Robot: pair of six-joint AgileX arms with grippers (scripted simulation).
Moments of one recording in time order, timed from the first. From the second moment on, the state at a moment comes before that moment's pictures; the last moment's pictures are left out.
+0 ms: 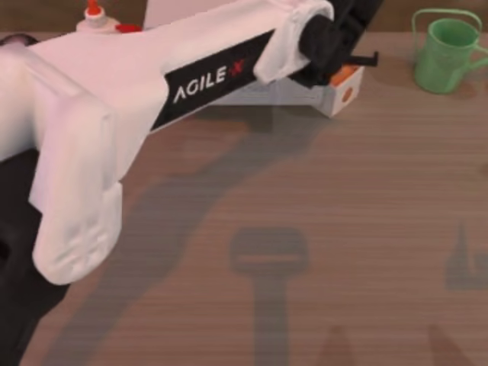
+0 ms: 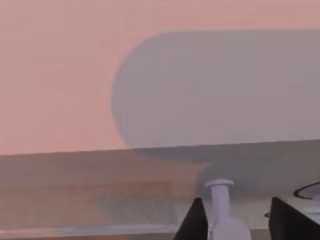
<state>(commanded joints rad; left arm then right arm) -0.73 2.40 2.16 -0.64 -0.48 -0.49 0.00 0.00 0.00 0.00 0.00 0.00</state>
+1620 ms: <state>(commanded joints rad) -0.67 2.52 2.57 -1.19 -0.32 -0.61 0.00 0.00 0.00 0.00 0.00 0.00</state>
